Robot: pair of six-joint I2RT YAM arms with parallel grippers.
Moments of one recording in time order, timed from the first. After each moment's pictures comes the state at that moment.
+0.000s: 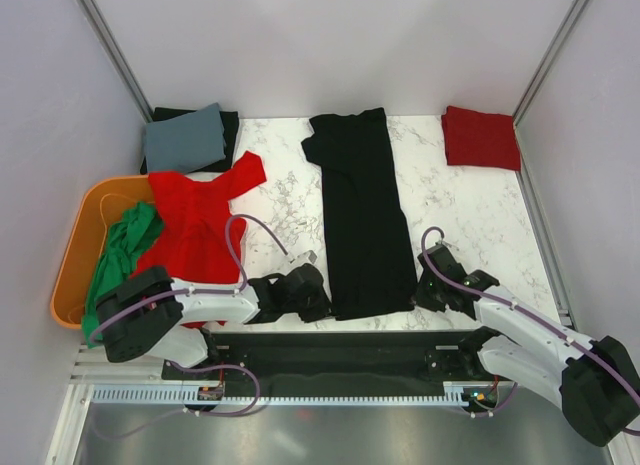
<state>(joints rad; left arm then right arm) -1.08 1.41 0.50 0.07 -0.03 -1.24 0.55 0.94 0.40 -0.55 0.09 0.92</state>
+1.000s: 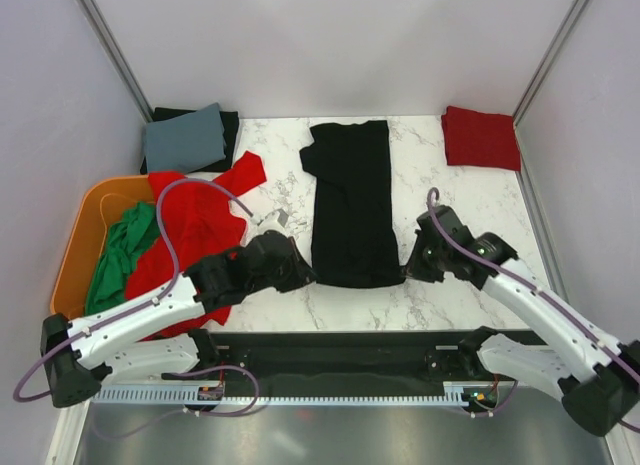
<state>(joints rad) -1.04 0.96 0.80 -0.57 -0.17 -1.15 0.59 0.94 0.85 -0.92 0.00 0.88</state>
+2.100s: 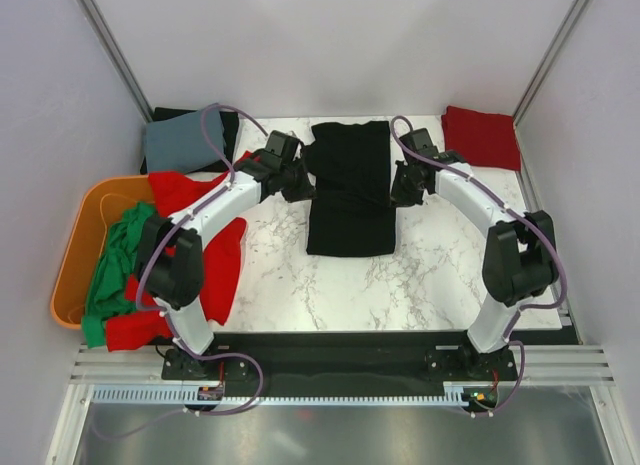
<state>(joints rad) -0.48 1.75 1.41 -0.48 0.09 -0.72 0.32 1.75 1.40 -0.71 -0.01 0.58</state>
